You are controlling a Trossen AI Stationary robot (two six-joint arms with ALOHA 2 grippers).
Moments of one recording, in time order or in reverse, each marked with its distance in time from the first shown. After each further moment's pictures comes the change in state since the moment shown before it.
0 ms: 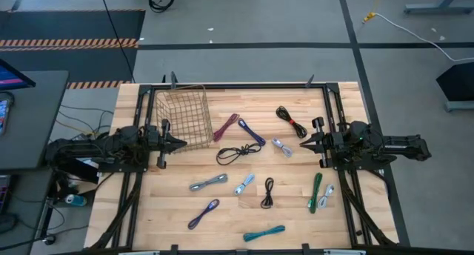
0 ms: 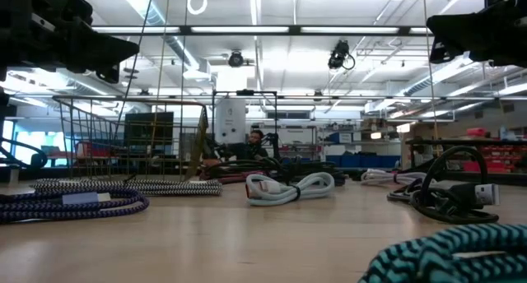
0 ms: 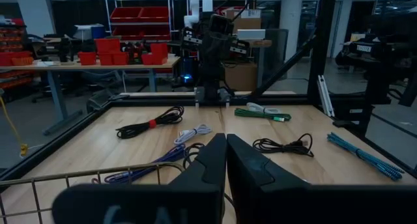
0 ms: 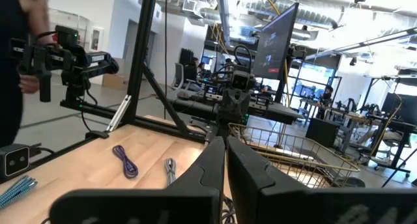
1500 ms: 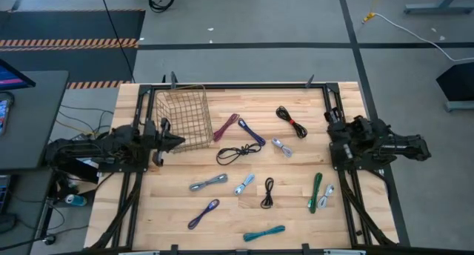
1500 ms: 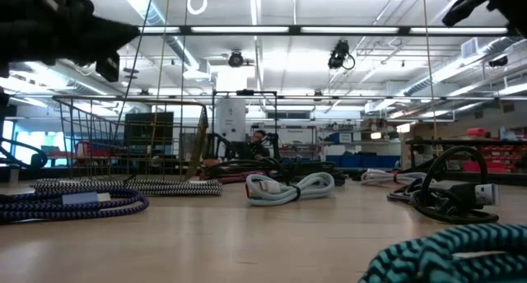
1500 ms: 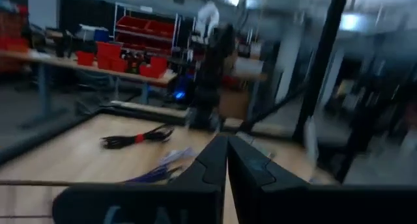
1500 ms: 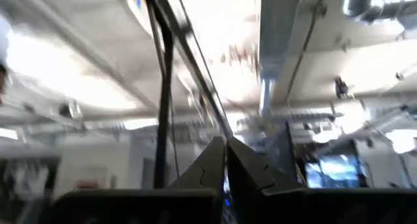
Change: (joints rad) left arm 0.003 0.000 0.000 0.137 -0.014 -0.269; right arm 0.000 0.000 0.000 0.575 0.008 0.382
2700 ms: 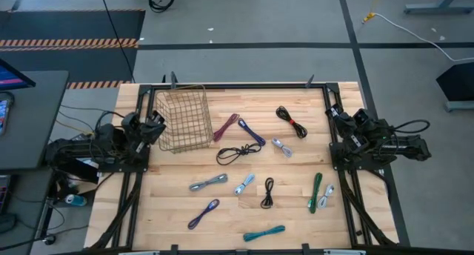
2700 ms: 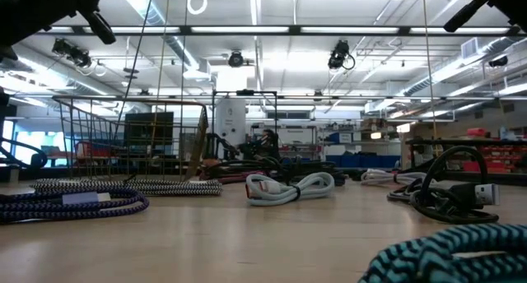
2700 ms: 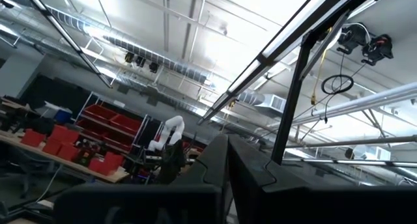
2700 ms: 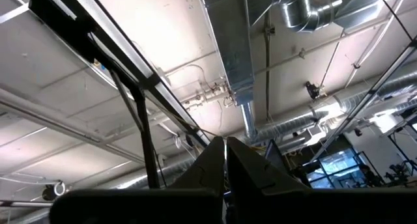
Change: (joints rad) left arm 0.000 0.000 0.000 0.450 -0.045 -0.197; right arm 0.000 0.000 0.000 0.091 0.196 0.243
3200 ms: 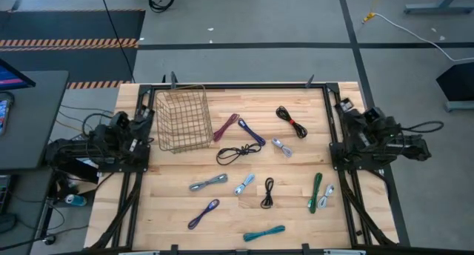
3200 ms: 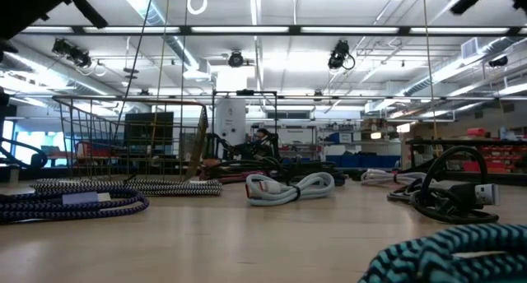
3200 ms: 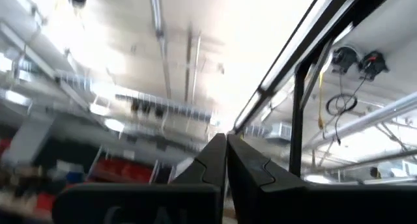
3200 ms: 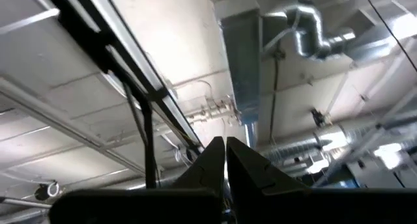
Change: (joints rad) left arm 0.000 0.000 0.002 0.195 -0.053 0.182; right arm -0.001 0.006 0.098 -0.005 -0.038 -0.103
